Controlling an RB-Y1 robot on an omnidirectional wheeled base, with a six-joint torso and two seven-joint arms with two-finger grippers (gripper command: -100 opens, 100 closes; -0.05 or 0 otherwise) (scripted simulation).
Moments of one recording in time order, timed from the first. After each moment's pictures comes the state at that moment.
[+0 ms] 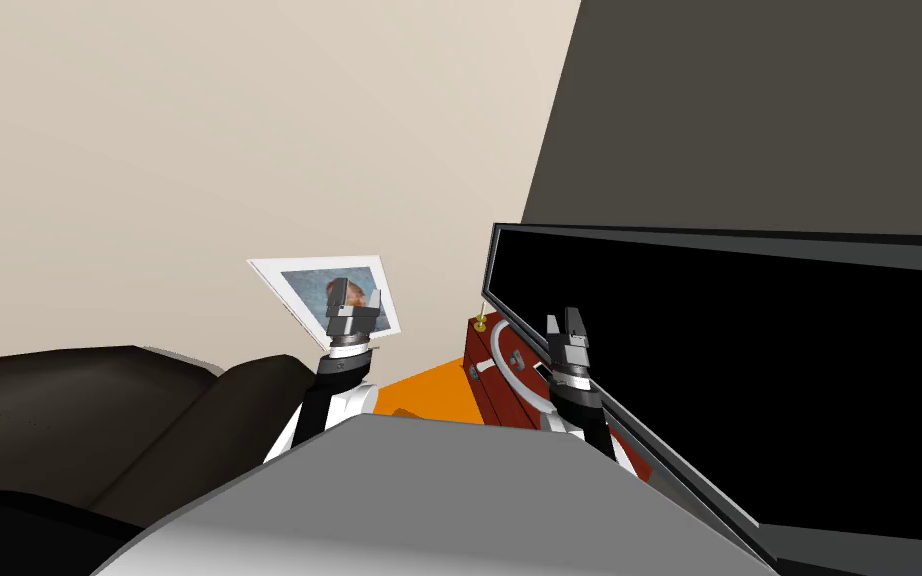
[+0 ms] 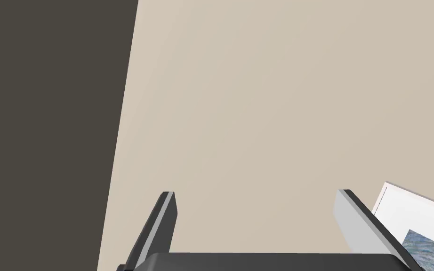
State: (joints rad) left arm 0.48 0.01 0.00 -2.28 0.04 -0.55 0.09; right arm 0.54 -0.01 0.01 -2.22 0.08 -0.59 0.11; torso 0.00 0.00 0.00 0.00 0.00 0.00
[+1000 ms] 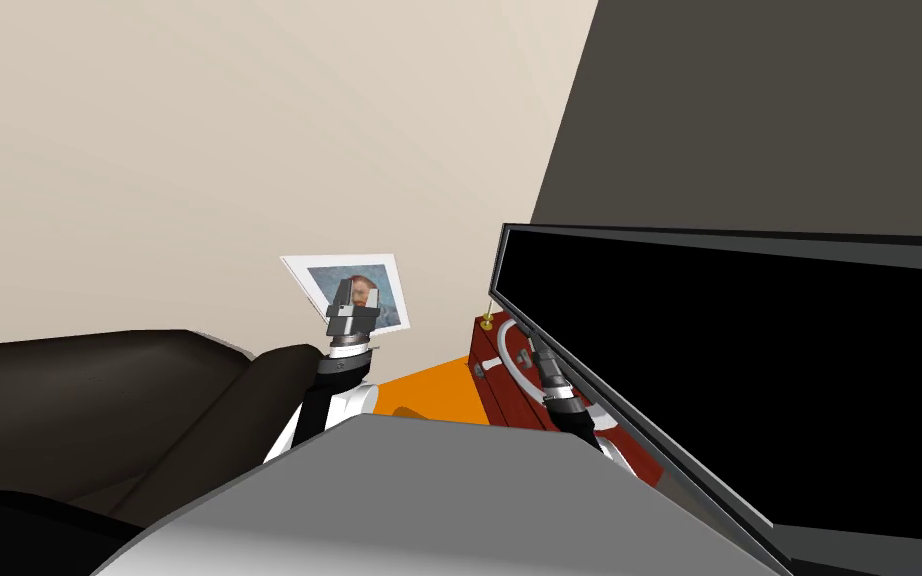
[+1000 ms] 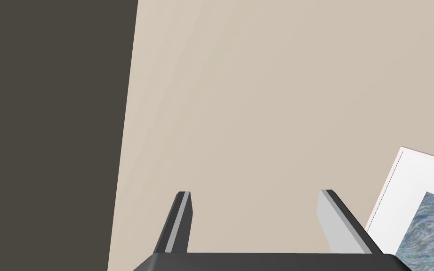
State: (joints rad) left arm 0.48 0.01 0.00 -2.28 0.04 -0.55 0.09; right arm 0.55 -0.25 0.05 -1.99 0.15 -0.53 0.10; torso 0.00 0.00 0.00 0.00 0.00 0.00
